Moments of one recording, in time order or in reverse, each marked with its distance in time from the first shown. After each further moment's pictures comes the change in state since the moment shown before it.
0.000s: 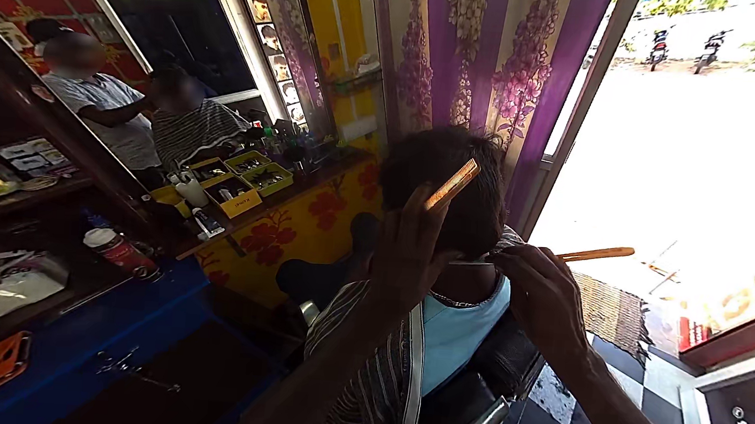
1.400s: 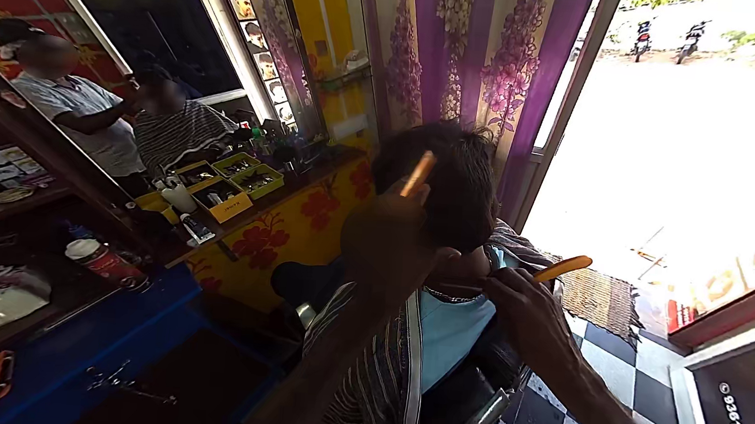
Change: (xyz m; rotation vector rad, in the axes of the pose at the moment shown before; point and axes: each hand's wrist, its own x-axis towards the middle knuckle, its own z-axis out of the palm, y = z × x) left_hand -0.005 -0.012 -0.017 -0.201 -0.025 -0.084; right_hand -0.033 -0.011 0.005 -0.047 -0.206 0.062
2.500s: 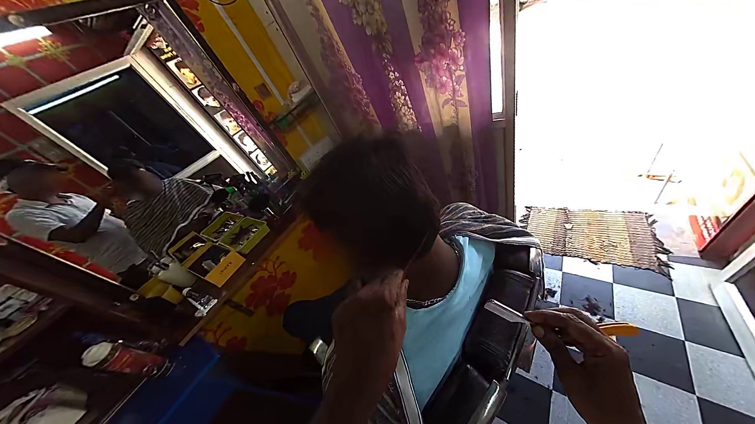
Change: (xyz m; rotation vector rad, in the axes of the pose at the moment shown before) left_hand -0.022 0.055 0.003 0.442 -0.407 -0.054; right_hand -0.122 0.012 -0.009 0.549 0.353 0.602
